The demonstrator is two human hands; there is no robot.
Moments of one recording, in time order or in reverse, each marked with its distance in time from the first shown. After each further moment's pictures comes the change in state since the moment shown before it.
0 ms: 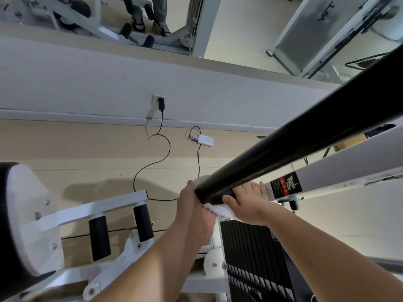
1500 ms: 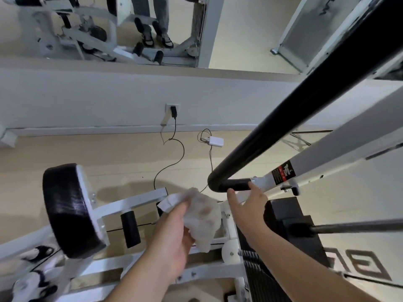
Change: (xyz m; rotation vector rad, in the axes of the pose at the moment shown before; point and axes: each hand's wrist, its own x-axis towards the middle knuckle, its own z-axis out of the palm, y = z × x) left_hand -0.126 0.025 -0.054 0.289 0.127 0.056; right_hand -0.077 -0.068 0.030 0.958 0.382 0.364
